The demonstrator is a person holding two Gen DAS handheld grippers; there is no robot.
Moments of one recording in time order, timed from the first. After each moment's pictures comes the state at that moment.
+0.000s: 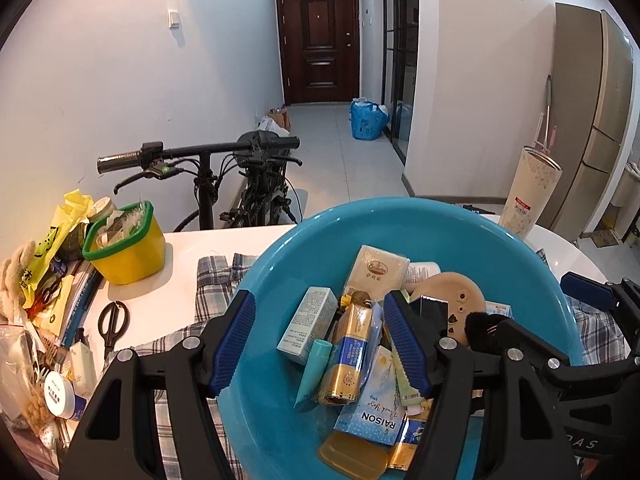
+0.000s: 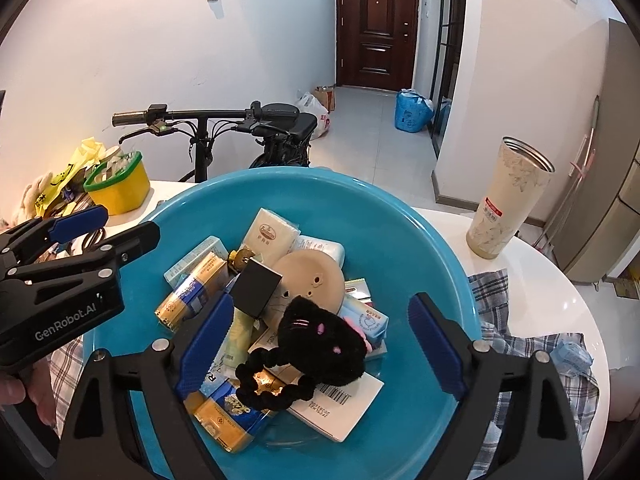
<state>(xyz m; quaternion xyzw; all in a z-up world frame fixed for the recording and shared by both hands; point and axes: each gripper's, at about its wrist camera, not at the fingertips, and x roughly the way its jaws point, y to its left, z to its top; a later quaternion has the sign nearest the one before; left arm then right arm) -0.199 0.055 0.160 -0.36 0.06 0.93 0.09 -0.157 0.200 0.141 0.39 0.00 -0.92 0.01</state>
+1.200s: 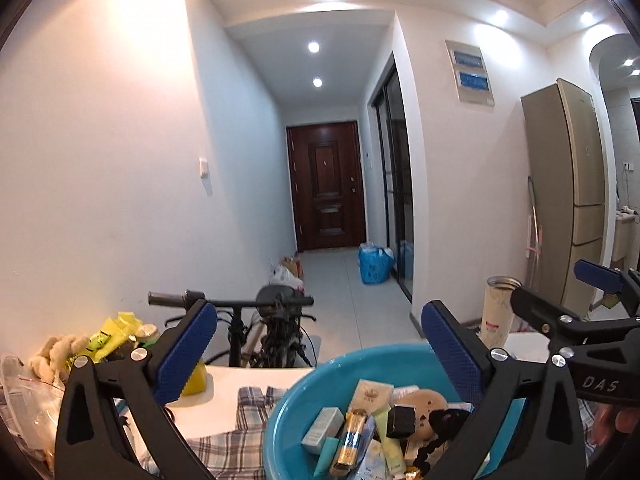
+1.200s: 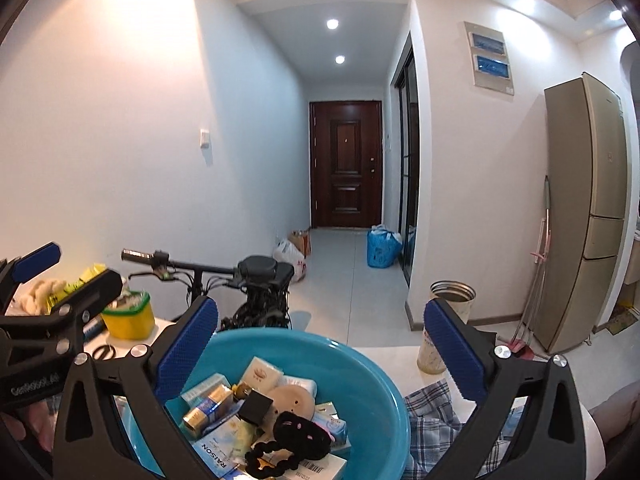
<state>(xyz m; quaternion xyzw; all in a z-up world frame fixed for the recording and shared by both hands) -0.086 0.036 0.263 -0.08 0.05 0.99 0.09 -0.068 0.208 0.242 0.12 -0.01 -0.99 -0.04</state>
